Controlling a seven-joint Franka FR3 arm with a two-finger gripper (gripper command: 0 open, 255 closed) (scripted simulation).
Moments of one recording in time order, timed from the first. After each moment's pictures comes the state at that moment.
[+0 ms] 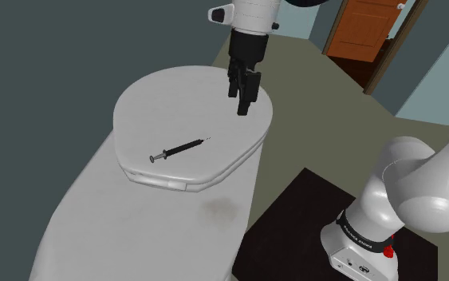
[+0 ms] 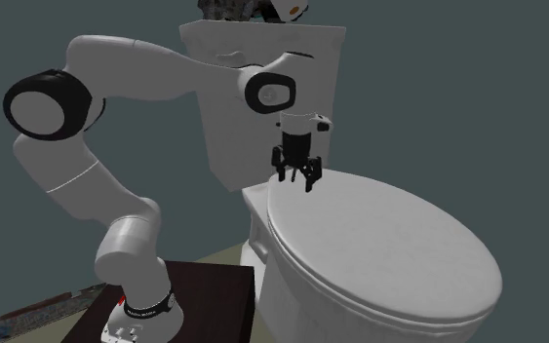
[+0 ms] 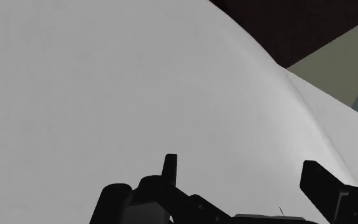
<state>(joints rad) 0.30 -0.42 0.10 -2.18 0.06 1.77 -0.59</state>
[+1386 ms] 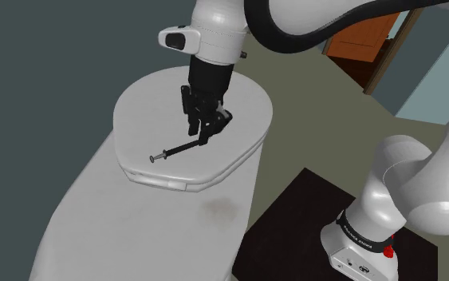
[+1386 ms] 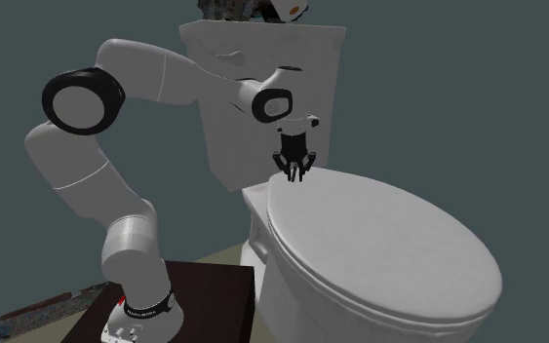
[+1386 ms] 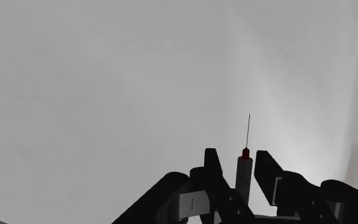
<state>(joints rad) 0.45 -0.30 0.16 -2.19 0.10 2.00 -0.90</state>
